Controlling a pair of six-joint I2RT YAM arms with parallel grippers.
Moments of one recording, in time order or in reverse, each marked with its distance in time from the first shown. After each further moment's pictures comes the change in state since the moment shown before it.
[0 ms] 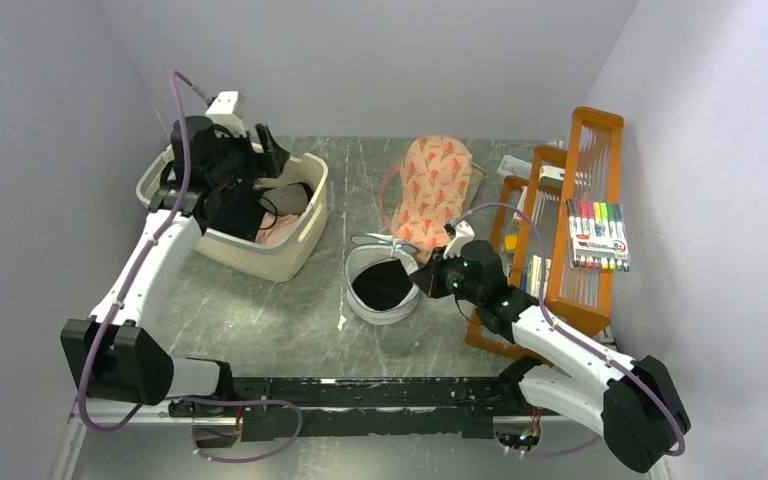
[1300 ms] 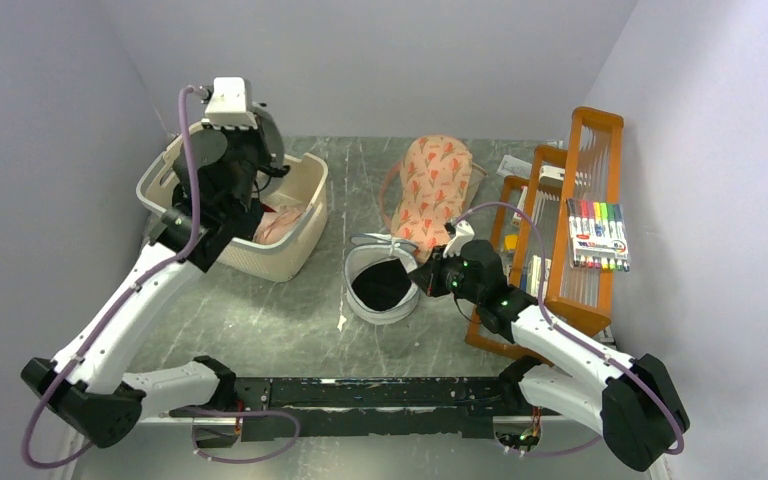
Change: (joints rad) left arm -0.467 -0.194 0.086 0.170 -0.740 0.218; right arm -0.001 0.003 -0.002 0.028 -0.003 0.008
